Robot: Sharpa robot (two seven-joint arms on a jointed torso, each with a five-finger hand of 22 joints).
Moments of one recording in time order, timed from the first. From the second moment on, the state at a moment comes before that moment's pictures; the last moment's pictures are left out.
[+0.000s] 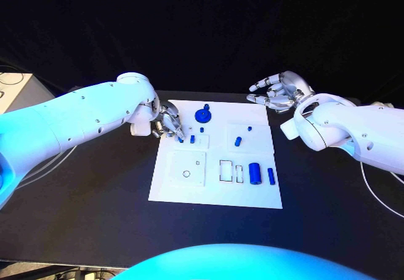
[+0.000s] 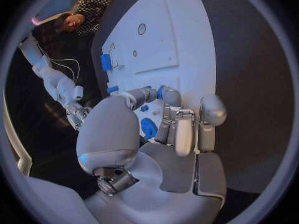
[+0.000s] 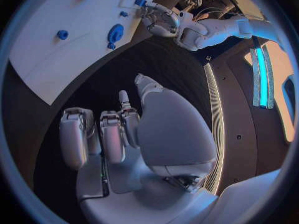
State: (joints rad) left arm 1.36 -0.48 -0.09 1.01 -0.96 0.52 -0.41; left_hand 1.10 -0.19 0.72 0.13 0.49 0.88 0.08 0.76 0.69 1.14 0.00 1.07 0.68 1.47 -0.05 1.54 1.31 0.12 1.22 0.06 1.35 0.99; right arm 1.32 -0.87 -0.14 1.48 -0.68 -0.55 0.07; right_hand 1.41 -0.17 0.23 0.28 0.24 0.90 0.17 0.18 0.33 1.45 0.08 1.43 1.31 1.46 0.01 1.56 1.31 0.01 1.46 0.11 1.46 1.31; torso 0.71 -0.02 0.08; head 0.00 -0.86
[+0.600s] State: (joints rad) left arm 1.36 -0.49 -0.09 1.03 -0.96 0.50 -0.43; left_hand 1.07 -0.21 0.68 0.07 0.48 0.86 0.07 0.77 0.71 1.14 -0.01 1.06 0.66 1.47 -0.05 1.54 1.31 0.12 1.20 0.05 1.31 0.95; right arm 1.32 -0.87 -0.14 1.49 -0.68 -0.55 0.07; right_hand 1.41 -0.17 0.23 0.28 0.24 0.89 0.16 0.18 0.33 1.45 0.08 1.43 1.31 1.46 0.01 1.56 1.31 0.03 1.46 0.11 1.45 1.31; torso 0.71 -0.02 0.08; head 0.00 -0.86
